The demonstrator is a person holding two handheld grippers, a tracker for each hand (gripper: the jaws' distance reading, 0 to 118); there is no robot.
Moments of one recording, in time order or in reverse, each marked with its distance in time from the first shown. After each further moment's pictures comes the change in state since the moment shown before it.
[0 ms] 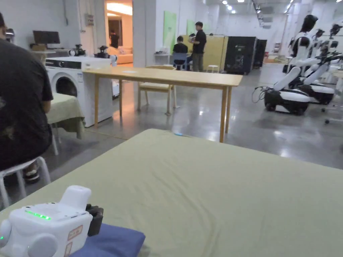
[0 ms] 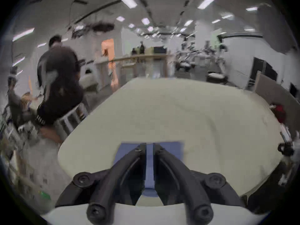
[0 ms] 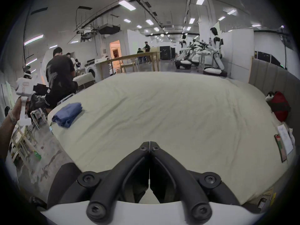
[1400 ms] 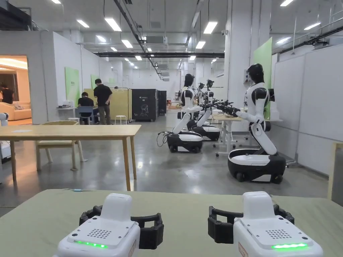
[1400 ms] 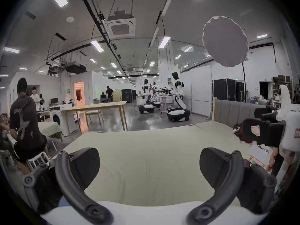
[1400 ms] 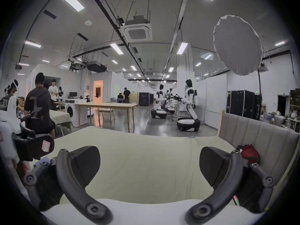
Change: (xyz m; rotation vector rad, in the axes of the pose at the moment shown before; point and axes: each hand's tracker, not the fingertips) left arm 0.338 0.102 0.091 0.387 -0.216 -0.079; right arm 0.056 0.200 0.085 0.436 -0.240 0.064
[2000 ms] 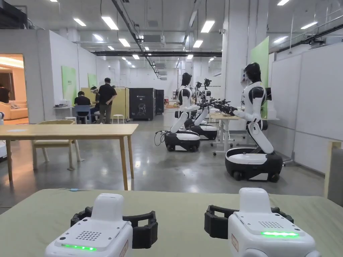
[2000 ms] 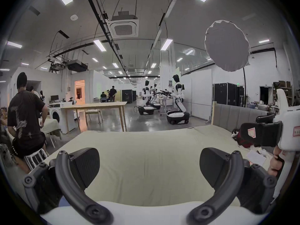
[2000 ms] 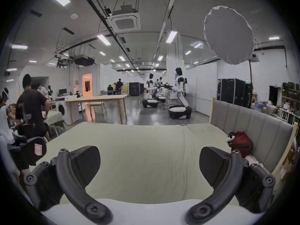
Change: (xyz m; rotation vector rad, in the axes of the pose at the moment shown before) left arm -0.004 0.005 0.004 0.019 -0.003 0.042; right arm 0.001 0.007 -0.008 -0.119 -0.088 -0.072
